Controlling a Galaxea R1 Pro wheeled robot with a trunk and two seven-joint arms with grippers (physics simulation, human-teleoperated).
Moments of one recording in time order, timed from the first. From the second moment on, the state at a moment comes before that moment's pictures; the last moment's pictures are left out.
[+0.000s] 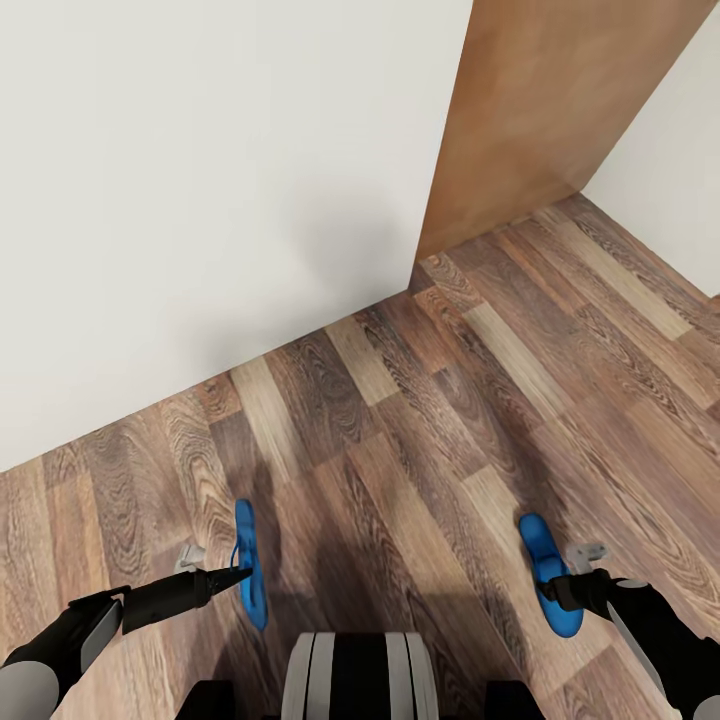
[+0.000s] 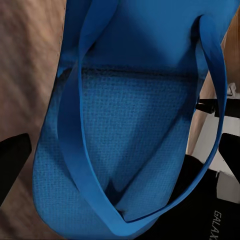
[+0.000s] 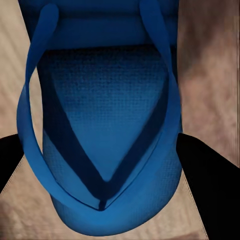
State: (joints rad) left arm -0.61 0.31 -0.01 -0.38 0.31 0.24 -1.25; right arm -0.47 -0.36 0.04 -0.74 0.02 0.40 0.27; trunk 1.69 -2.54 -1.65
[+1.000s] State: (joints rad) left arm -0.61 0.38 -0.01 -0.37 0.31 0.24 -1.25; right arm -0.47 -0.40 -0.15 -0.51 -0.23 0.39 0.99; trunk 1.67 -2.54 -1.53
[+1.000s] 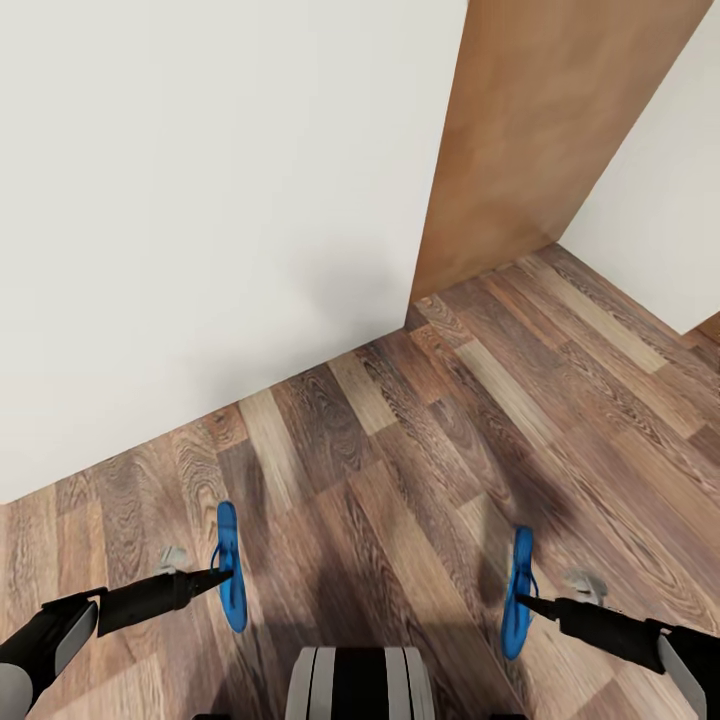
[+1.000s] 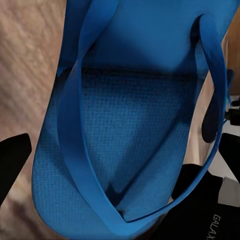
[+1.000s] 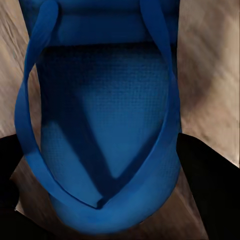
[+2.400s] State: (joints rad) left arm -0.59 0.37 -0.01 -0.32 0.30 0.16 -1.25; right arm -0.46 -0.40 -0.21 -0.31 -0.23 0.14 1.03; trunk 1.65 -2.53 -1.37
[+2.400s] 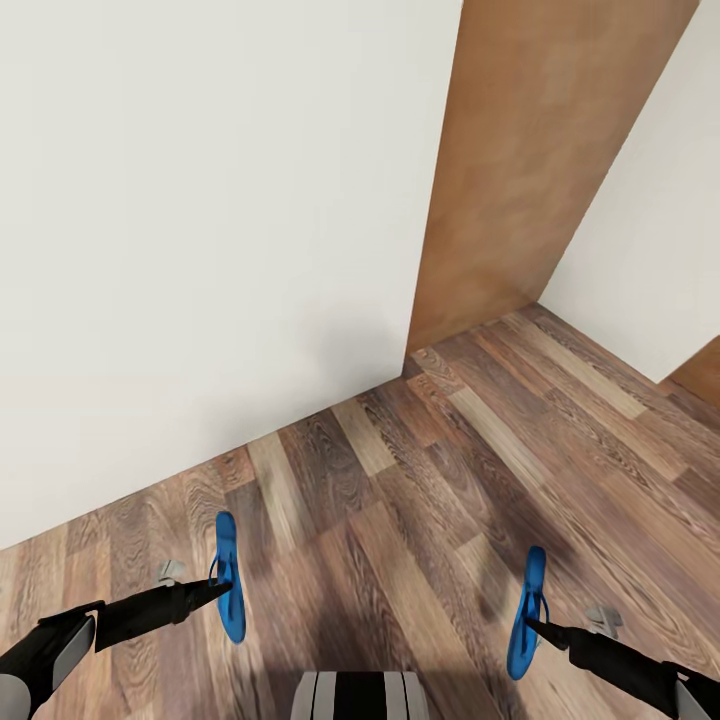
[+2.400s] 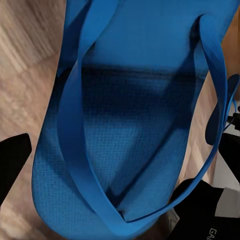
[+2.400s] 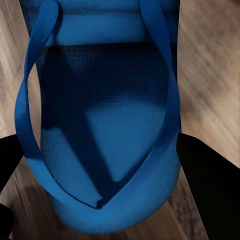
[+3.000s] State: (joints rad) left arm -0.59 0.37 -0.01 -0.32 0.30 0.16 -1.25; right arm -0.46 -0.40 -0.20 -0.31 -0.23 0.14 1.03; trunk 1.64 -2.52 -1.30
